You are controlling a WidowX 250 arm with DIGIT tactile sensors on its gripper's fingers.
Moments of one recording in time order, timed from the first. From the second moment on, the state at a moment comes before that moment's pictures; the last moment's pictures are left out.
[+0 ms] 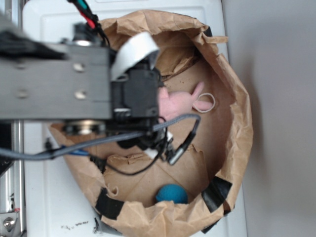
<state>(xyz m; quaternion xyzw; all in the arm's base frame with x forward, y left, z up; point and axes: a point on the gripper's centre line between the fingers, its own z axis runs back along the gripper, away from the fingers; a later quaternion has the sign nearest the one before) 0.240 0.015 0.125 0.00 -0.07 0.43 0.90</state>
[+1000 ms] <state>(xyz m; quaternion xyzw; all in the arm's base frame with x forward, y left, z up) 0.249 0.038 0.094 0.00 -0.09 0.54 0.84</state>
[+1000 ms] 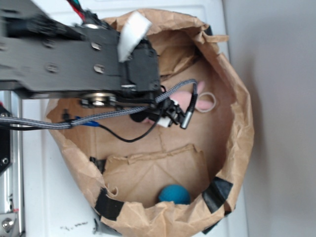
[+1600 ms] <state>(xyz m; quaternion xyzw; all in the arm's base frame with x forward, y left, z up) 0.282 0.064 0.052 0.06 -0.08 0.63 0.77</state>
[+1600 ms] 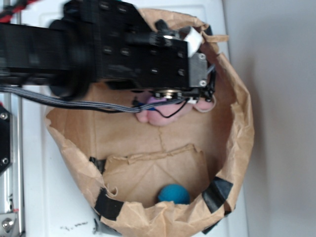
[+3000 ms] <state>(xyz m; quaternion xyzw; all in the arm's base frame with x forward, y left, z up) 0.242 0.100 0.034 0.13 -0.13 0.65 0.73</state>
